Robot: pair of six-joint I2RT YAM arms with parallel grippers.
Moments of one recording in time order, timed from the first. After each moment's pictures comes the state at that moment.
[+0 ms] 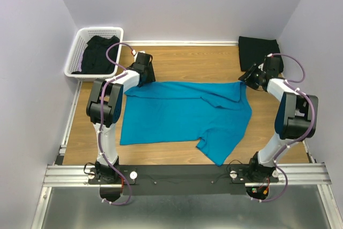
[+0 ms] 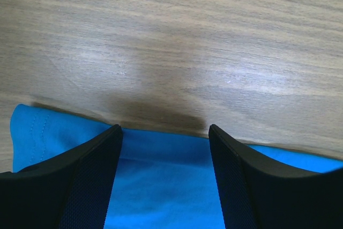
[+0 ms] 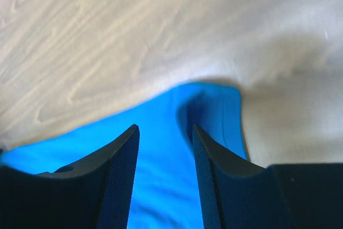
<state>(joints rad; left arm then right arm) -0.28 2.05 1.39 -0.22 -0.21 -0.42 -0.16 1.73 1.06 -0.11 -0.24 0.50</state>
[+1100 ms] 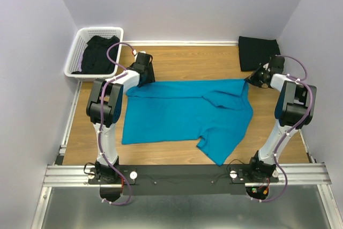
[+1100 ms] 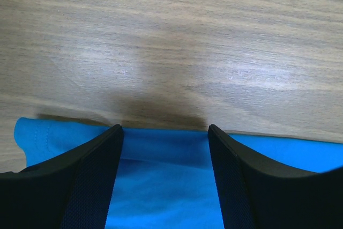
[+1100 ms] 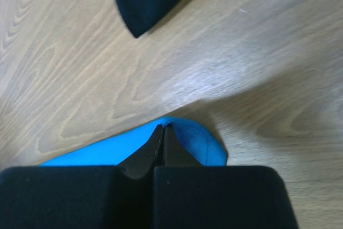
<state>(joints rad) -0.28 2.05 1.39 -0.22 -0.20 -0.39 -0.24 1.96 1.24 -0.10 -0.32 0.54</state>
